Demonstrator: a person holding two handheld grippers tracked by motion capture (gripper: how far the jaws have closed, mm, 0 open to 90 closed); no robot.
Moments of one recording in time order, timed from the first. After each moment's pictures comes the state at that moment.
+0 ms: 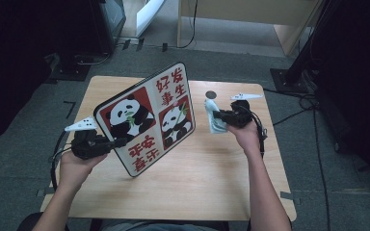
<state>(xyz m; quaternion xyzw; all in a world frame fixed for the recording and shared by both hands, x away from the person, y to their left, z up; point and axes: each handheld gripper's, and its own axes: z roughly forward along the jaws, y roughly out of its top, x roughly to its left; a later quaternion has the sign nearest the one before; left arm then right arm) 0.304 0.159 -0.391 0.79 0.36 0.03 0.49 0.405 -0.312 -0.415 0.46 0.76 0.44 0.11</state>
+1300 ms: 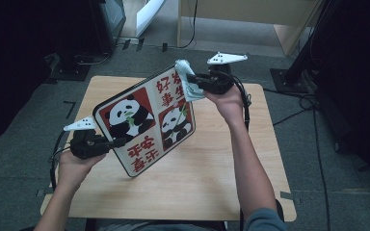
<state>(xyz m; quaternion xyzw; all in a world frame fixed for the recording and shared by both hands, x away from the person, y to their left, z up) 0.306 0.163 -0.391 0.80 0.35 0.02 0.49 0.428 -0.233 -0.297 0.32 0.77 0.53 0.17</state>
